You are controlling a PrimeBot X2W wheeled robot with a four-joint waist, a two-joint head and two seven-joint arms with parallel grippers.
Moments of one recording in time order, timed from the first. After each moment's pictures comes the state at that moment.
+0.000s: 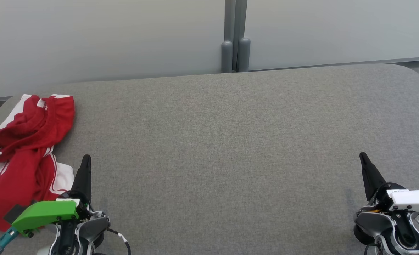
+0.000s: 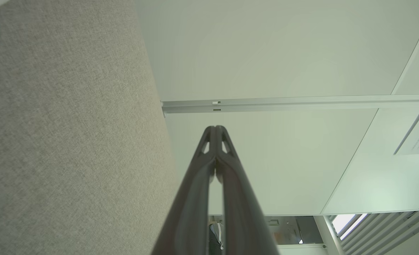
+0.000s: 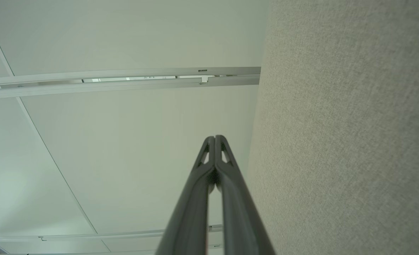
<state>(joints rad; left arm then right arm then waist) -0.15 0.05 0.06 0.29 -1.62 -0.13 0.09 -0.11 -0.05 -0.17 0.25 1.61 0.13 0.14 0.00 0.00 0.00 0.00</state>
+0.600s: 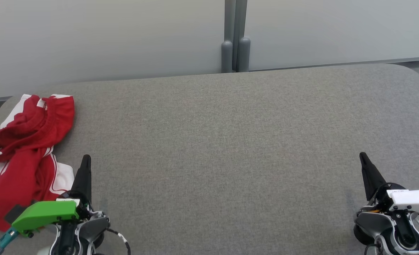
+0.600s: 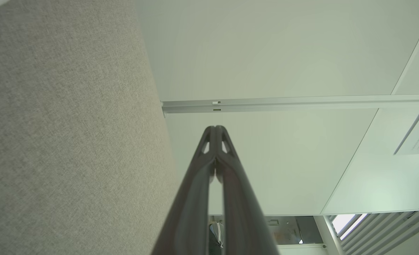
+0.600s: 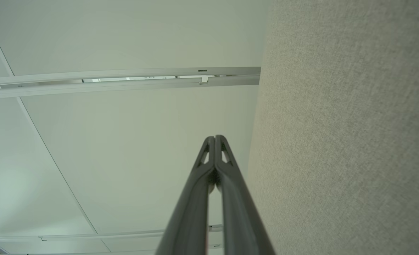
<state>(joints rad) -0.15 0.05 0.06 0.29 -1.62 -0.13 0.09 -0.11 -0.05 -0.17 0.25 1.61 0.13 0.14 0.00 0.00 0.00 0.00</state>
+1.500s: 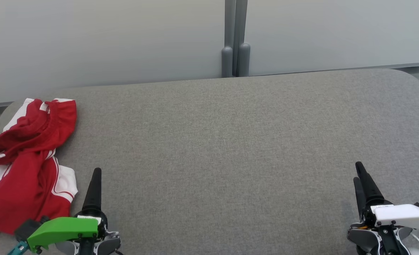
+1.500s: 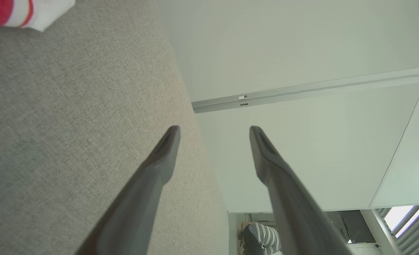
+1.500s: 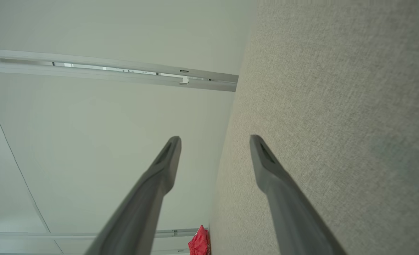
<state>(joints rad) -0.05 0.04 -0.01 0.24 -1.45 -0.09 0.00 -0.04 -0.03 -0.12 0.24 1.45 0.13 0.03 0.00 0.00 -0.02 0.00</state>
